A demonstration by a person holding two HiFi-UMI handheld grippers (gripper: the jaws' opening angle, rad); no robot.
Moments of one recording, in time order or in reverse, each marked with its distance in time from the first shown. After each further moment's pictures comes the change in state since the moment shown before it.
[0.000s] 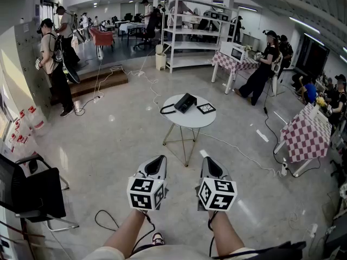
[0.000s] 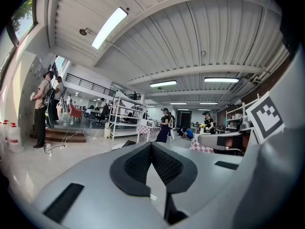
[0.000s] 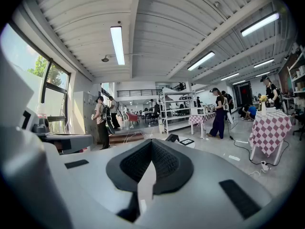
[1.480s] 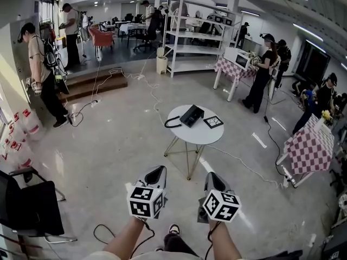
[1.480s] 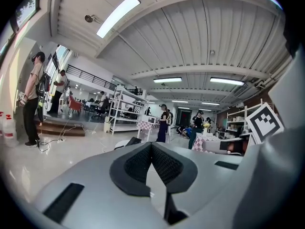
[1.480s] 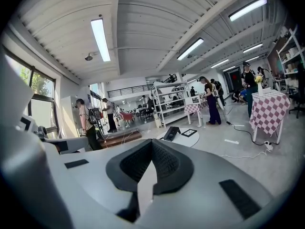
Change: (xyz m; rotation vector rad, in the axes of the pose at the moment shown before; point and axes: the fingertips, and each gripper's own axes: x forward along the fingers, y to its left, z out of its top) left arm 0.076 0.095 -0.009 -0.060 0.055 -0.022; right arm 0.107 0.000 -0.025 0.163 0.067 -0.053
